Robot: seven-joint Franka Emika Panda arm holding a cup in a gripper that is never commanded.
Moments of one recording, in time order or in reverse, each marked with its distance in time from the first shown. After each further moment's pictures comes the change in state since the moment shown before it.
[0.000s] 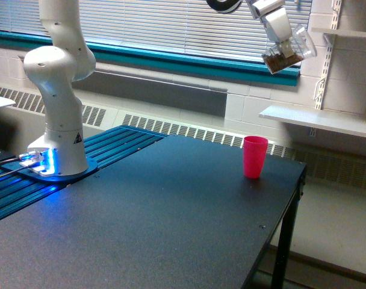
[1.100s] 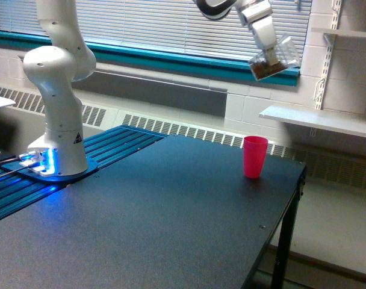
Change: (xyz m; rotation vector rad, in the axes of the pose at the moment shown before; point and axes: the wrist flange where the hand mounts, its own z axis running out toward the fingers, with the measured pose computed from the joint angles) arm -0.052 0.006 0.008 -0.058 -0.042 -0.013
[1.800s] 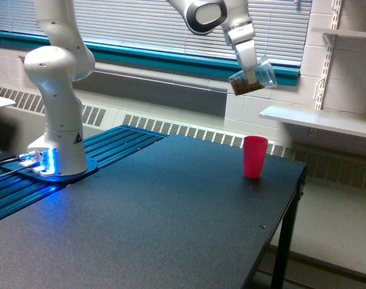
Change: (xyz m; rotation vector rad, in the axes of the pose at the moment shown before) arm -0.079 -0.001 0.032 -0.049 -0.090 -0.044
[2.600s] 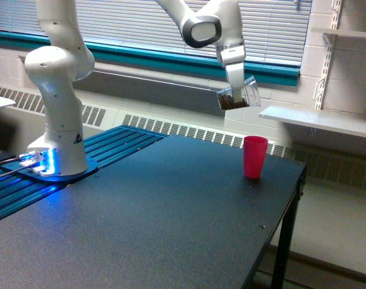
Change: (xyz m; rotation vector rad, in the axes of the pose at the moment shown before) arm -0.042 0.008 0.046 -0.048 -0.122 0.010
